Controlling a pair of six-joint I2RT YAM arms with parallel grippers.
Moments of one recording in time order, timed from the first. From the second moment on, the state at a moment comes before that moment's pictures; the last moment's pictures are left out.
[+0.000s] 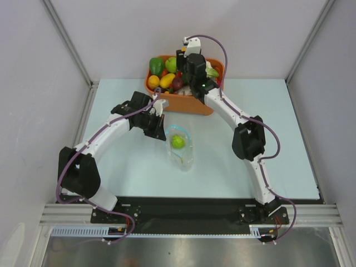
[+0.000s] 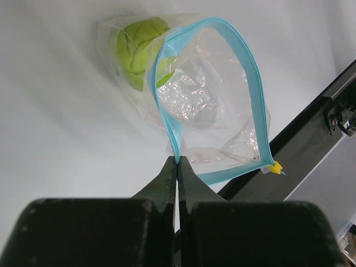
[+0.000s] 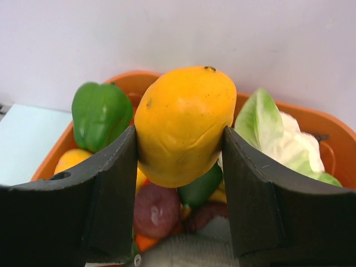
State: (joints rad) left arm -0.39 1.55 1.27 -0.78 0.50 -0.04; right arm 0.57 2.28 2.19 0.10 0.35 0.05
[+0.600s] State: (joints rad) left arm -0.39 1.55 1.27 -0.78 0.49 -0.04; right arm 0.54 2.38 2.33 0.07 0.36 0.03
